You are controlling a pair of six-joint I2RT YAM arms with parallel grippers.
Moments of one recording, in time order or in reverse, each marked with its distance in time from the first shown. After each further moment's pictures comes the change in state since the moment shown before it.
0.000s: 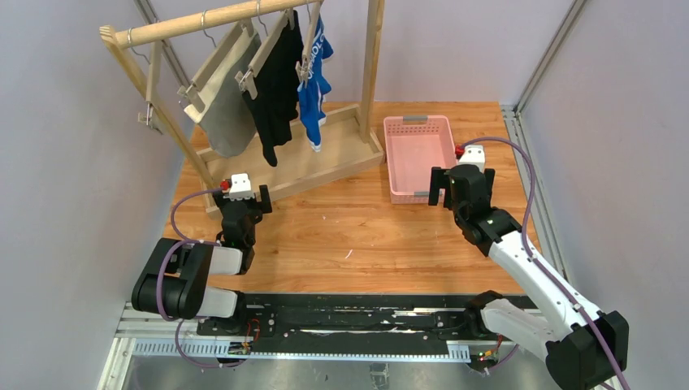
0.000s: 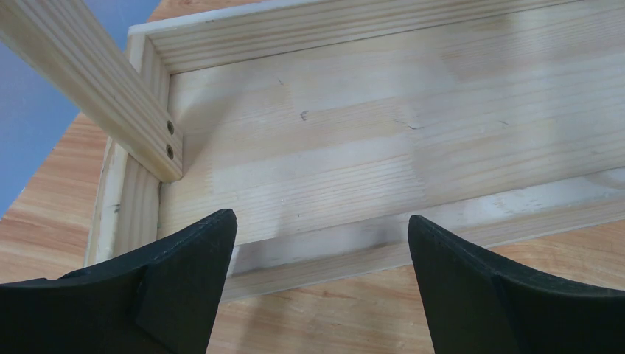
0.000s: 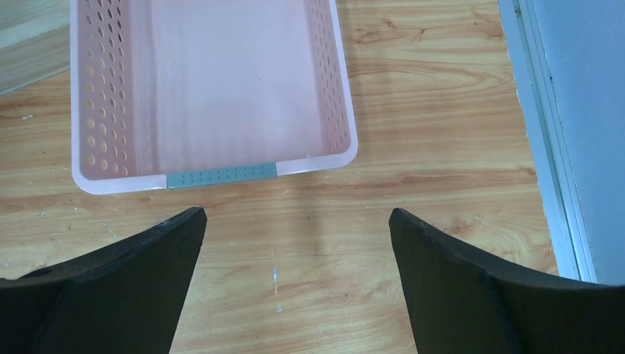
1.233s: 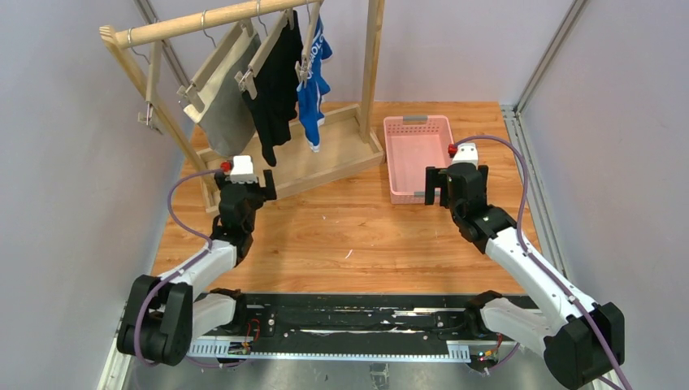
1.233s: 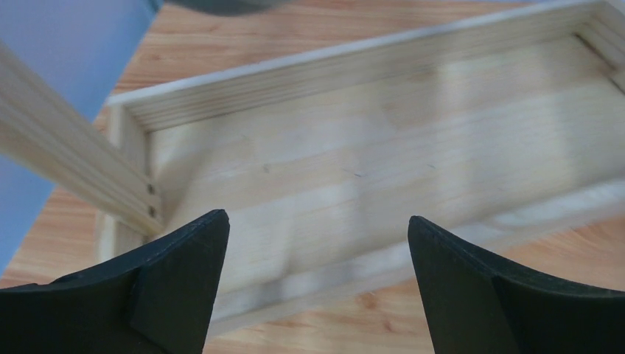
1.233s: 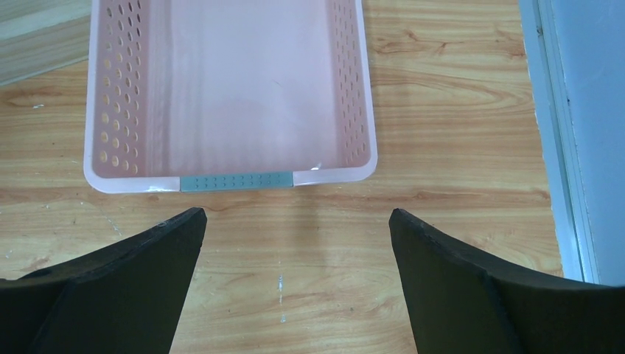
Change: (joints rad) left arm -0.024 -0.234 0.186 -0.404 0.039 -0.017; right arm 0.000 0.039 -0.007 0.052 -0.044 -0.045
